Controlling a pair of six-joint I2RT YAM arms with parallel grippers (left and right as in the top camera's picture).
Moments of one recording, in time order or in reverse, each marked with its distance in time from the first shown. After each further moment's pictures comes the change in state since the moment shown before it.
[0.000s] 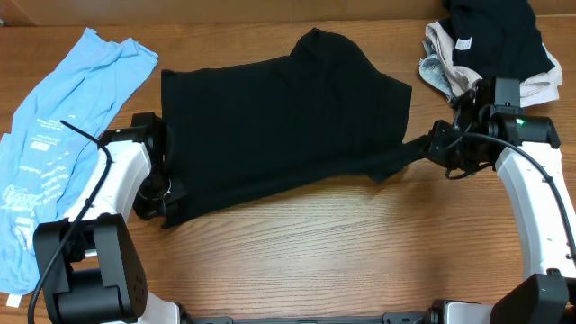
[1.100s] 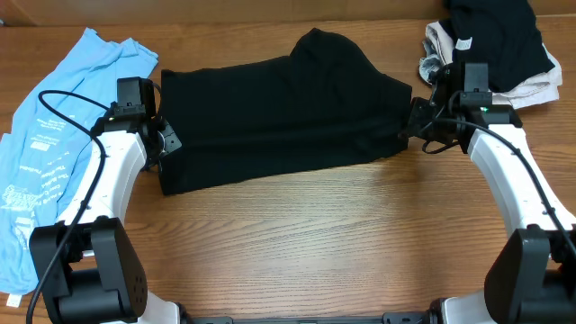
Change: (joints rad) left arm 0.000 0.000 0.109 0.368 -0.019 0.038; right arm 0.092 0.154 0.000 0.340 0.041 0.037
